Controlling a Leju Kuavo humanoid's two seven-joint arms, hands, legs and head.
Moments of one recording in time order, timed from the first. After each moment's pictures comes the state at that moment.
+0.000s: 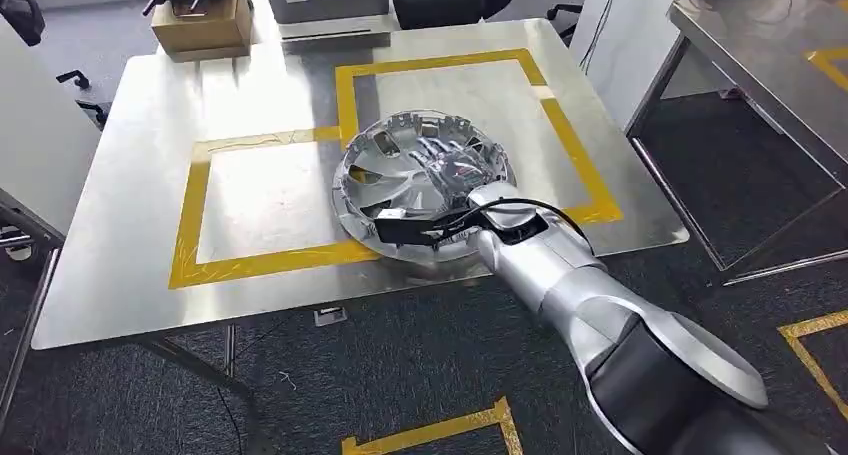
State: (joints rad) left arm -0.03 -0.04 -0.46 -0.23 0.28 0.33 -0.15; right arm -1.05 0.15 0.90 -0.31 1.01 -0.08 0.17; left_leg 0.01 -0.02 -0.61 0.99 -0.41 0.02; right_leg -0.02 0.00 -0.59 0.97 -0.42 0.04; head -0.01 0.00
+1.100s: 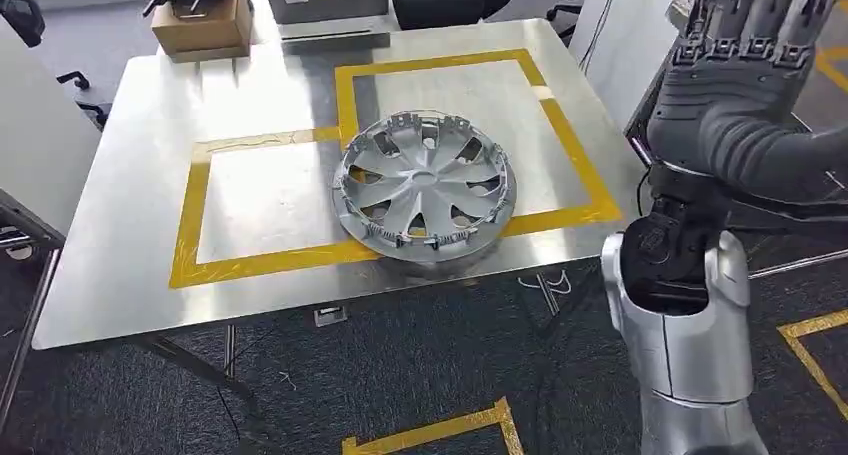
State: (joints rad) left arm -0.01 -0.03 -0.40 -0.22 0.32 0.32 -0.36; right arm -0.54 -0.07 0.08 -1.81 -0.44 0.04 -0.23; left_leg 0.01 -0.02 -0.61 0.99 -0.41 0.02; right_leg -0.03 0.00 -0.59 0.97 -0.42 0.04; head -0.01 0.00
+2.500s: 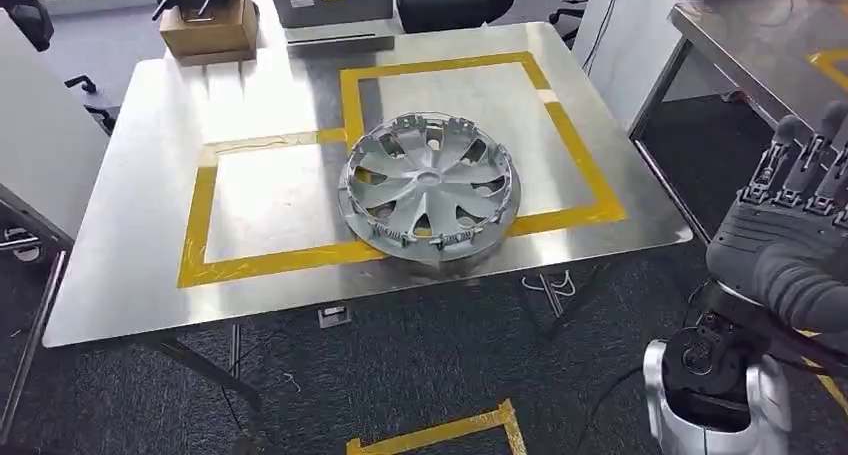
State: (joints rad) left arm -0.02 -0.03 -0.39 -0.22 0.34 0.28 -0.38; right arm -0.14 -0.13 -0.08 -2.00 -0.46 0.00 -0.34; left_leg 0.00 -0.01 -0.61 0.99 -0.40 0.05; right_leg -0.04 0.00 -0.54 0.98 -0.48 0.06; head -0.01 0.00
